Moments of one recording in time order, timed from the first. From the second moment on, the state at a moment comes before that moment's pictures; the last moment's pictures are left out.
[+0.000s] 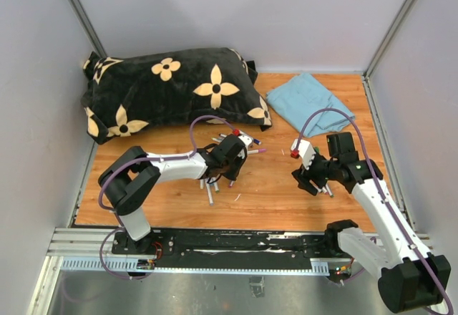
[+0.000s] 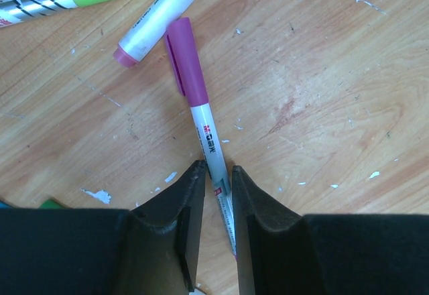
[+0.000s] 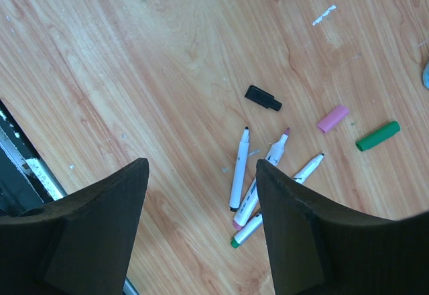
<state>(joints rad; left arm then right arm) -0.87 1.72 0.92 -0.12 -0.09 -0.25 0.20 0.89 0.73 -0.86 -0.46 -0.76</state>
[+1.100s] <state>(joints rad) -0.87 1.55 0.83 -0.03 0.03 -0.32 0.26 0.99 0.82 -0.69 -0.75 -0.53</state>
